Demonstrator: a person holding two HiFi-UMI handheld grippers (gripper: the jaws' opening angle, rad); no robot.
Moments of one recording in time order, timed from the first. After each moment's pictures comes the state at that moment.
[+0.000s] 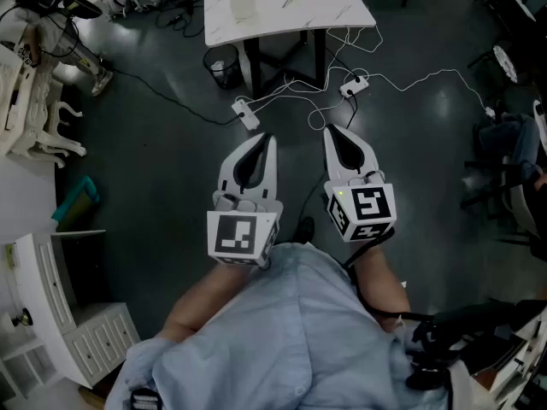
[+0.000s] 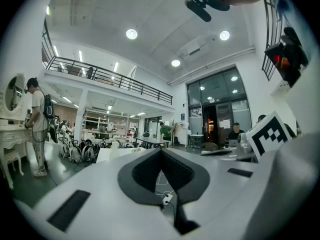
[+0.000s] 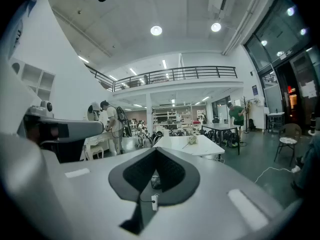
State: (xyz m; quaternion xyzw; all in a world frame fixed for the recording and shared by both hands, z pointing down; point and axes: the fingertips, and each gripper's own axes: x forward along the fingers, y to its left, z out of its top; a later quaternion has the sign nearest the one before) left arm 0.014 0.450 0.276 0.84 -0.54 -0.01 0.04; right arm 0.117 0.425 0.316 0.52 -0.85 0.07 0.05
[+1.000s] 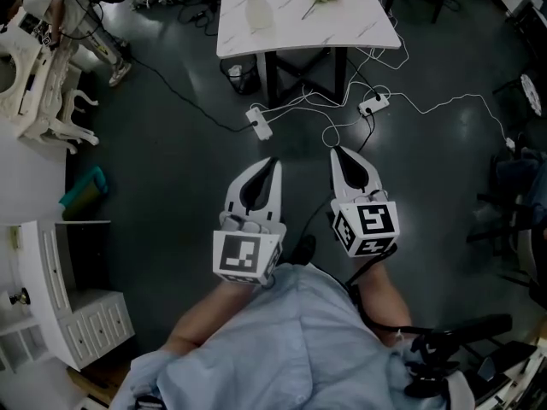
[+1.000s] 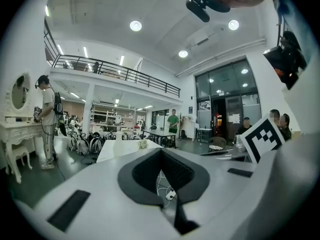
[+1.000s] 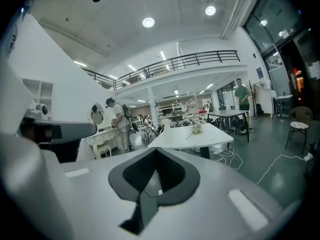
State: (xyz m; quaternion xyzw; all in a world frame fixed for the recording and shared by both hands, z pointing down) left arm 0.037 0.389 0.312 0.82 -0.57 0.02 0.07; right arm 0.142 0.349 0.362 0.48 -0.87 0.12 0.06
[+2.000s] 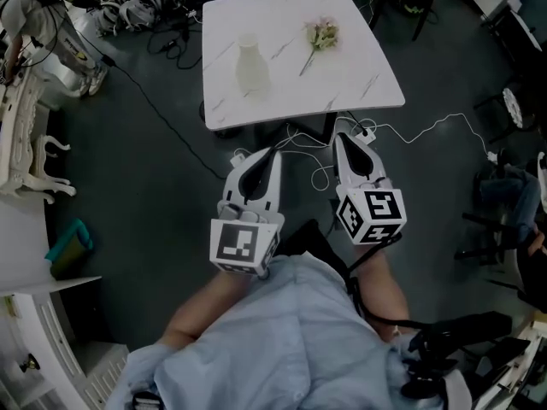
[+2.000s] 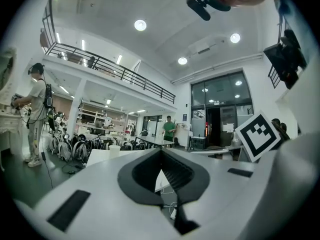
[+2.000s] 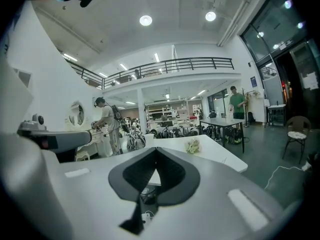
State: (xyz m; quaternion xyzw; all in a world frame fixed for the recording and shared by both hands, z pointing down) left arm -0.034 0.117 0.299 0.85 -0.52 -0.02 0.07; right arm 0.089 0.080 0.330 0.54 -0.83 0.10 0.06
